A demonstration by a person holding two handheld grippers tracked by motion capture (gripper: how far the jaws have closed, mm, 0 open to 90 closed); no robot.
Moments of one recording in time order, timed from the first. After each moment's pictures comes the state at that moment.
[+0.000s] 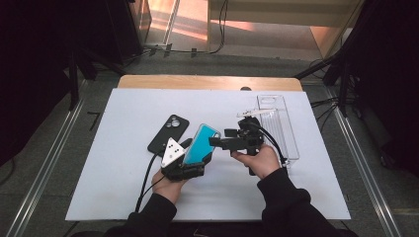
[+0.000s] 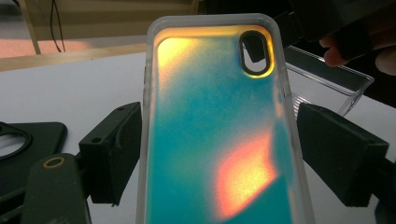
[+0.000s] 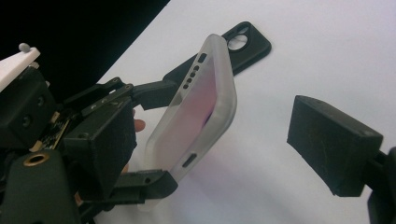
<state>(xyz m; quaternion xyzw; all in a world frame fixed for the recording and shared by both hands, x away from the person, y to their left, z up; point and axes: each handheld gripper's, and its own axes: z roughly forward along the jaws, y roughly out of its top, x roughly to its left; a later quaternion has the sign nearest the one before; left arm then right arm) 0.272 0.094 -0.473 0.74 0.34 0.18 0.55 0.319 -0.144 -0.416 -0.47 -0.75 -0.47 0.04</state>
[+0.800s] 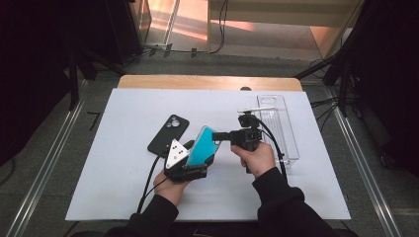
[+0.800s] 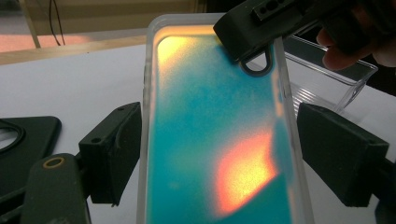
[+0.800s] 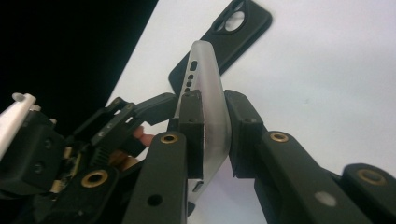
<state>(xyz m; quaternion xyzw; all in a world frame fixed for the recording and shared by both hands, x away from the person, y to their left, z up) 0.269 0.087 -0.475 0.75 0.35 0.18 0.54 0.335 -0.147 -0.425 -0.54 -0.70 -0.45 0.14</state>
